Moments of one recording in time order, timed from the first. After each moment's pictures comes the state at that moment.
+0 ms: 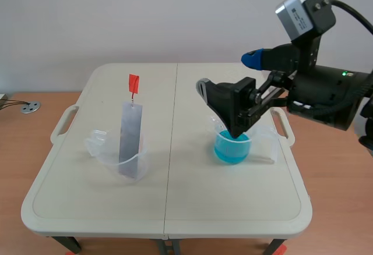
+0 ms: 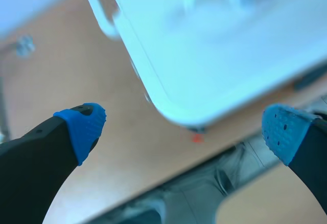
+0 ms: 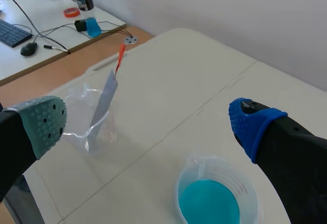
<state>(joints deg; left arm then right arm) 58.6 -35.0 -23.3 106.1 -11.3 -20.1 -10.7 -8.1 17.1 1.1 101.3 22.9 45.3 -12.4</state>
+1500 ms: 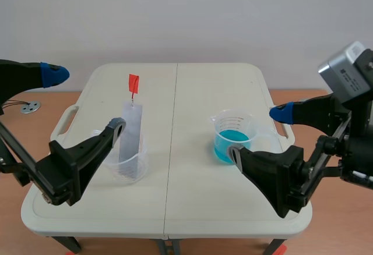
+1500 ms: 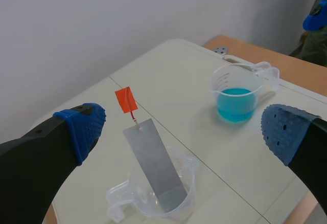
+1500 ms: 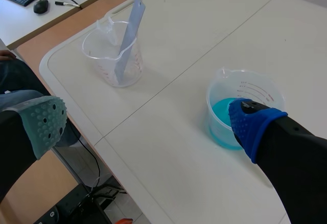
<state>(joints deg) 35.6 -44.0 6.8 119.4 -14.4 -8.3 -13.6 -27.1 24.9 6.3 110.3 26.7 45.3 -12.9</state>
